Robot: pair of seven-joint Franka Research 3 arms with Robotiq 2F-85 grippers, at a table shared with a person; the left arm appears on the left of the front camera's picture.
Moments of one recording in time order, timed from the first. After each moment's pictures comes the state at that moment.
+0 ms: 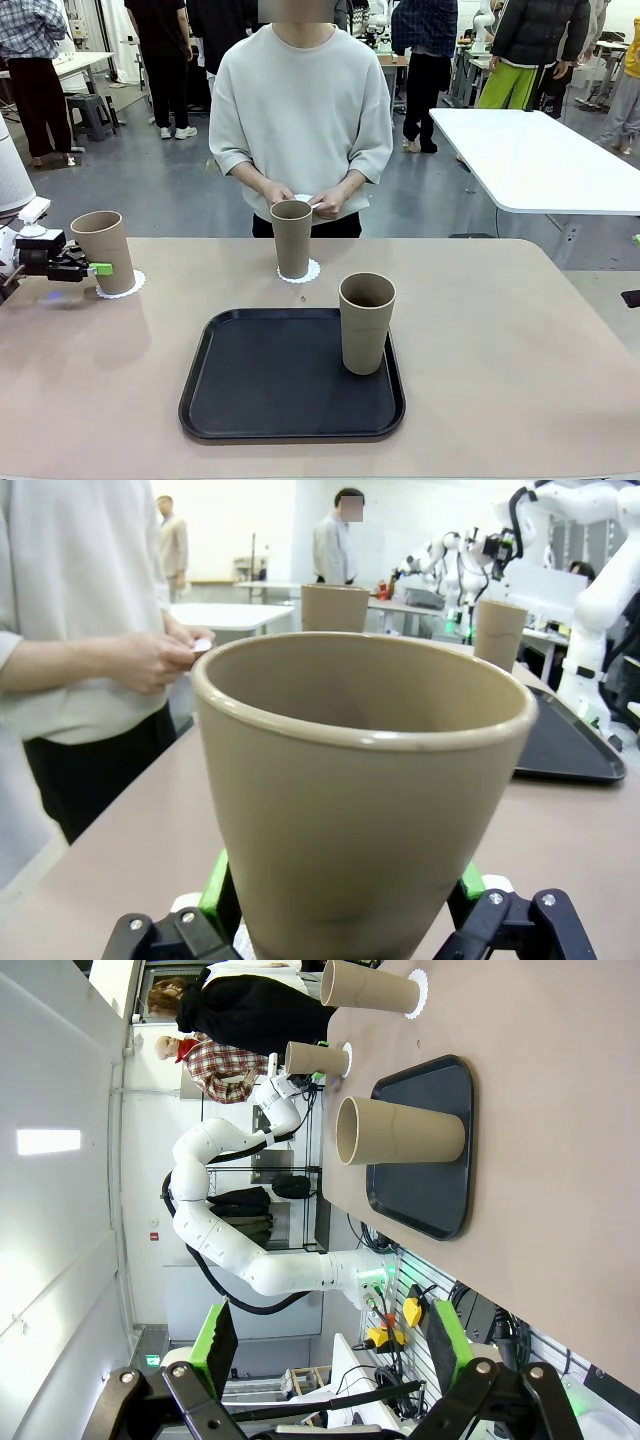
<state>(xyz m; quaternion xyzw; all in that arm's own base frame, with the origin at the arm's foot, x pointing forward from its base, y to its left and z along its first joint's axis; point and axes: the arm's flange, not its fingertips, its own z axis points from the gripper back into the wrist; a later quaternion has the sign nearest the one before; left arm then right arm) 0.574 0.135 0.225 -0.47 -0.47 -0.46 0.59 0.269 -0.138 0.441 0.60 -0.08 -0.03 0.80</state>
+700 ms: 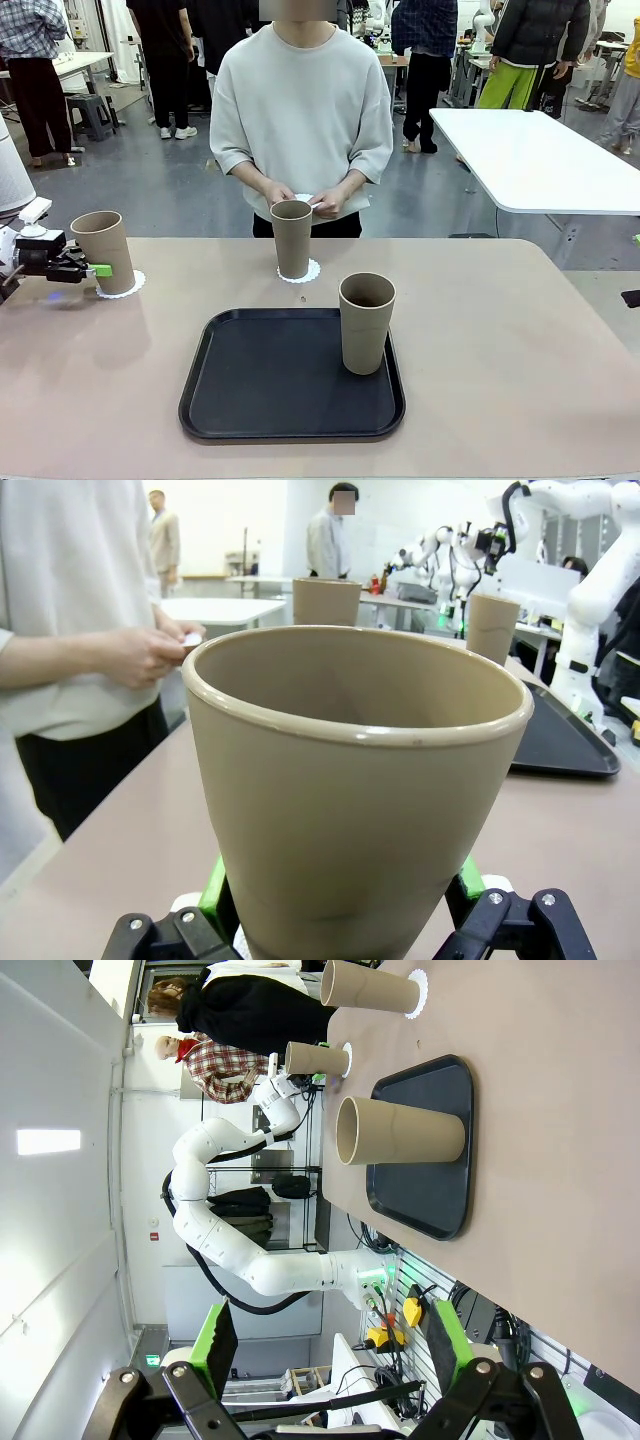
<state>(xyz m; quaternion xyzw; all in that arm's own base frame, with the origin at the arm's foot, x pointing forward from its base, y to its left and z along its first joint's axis) 0.575 0.136 0.226 -0.47 -0.46 -0.47 0.59 0.269 -0.138 0.441 0.60 -0.08 -0.03 0.80</state>
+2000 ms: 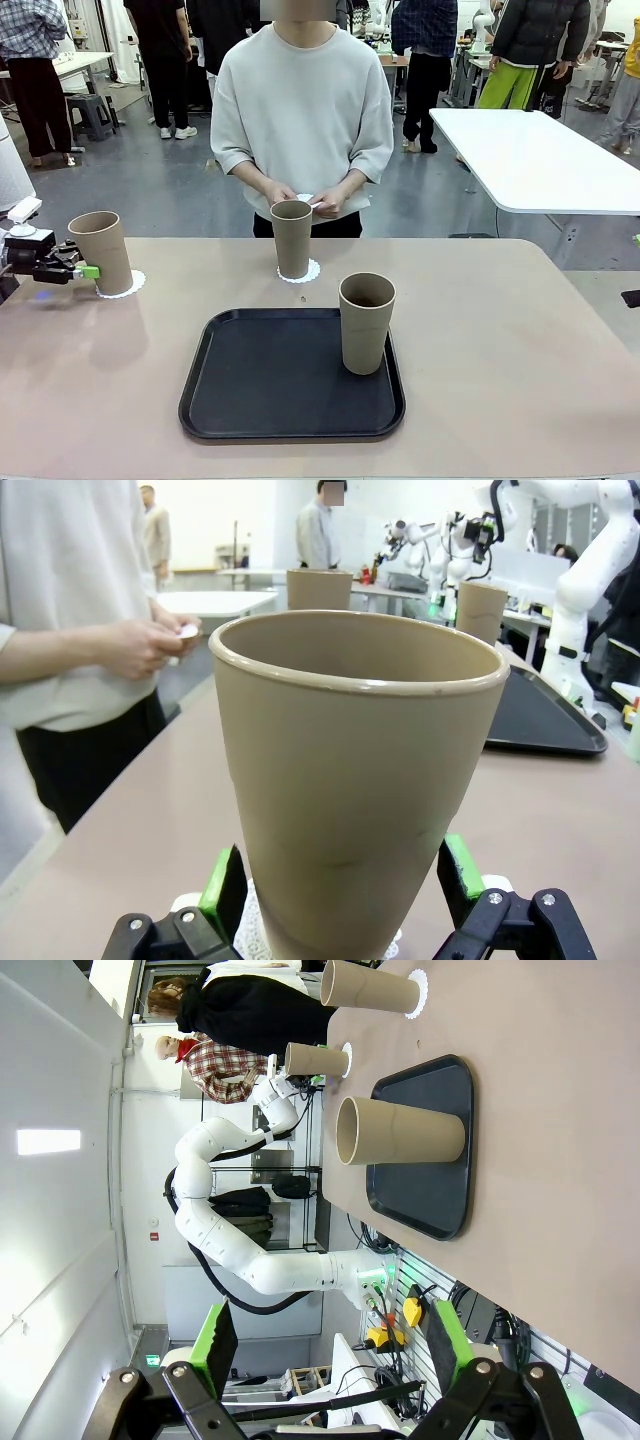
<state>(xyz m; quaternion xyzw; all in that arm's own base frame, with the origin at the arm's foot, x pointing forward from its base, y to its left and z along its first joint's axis) 0.577 0.159 0.226 -0.46 -0.45 -0.49 0.58 0.269 -0.138 0.441 0.60 -0.08 -0.03 0.80</state>
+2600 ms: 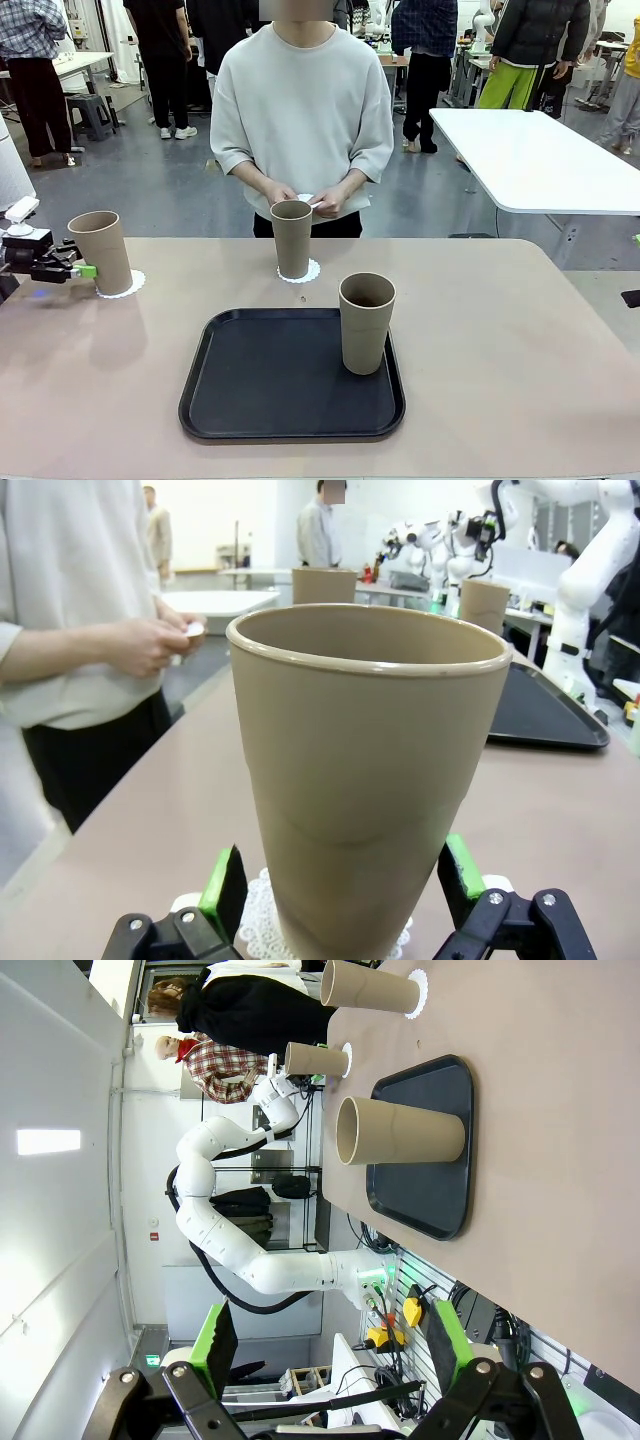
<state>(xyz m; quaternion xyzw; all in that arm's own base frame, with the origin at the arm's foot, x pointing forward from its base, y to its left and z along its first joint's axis) 0.582 0.167 0.225 -0.46 -0.46 -0.49 0.58 0.269 -0.138 0.441 0.60 -0.08 -0.03 0.80</state>
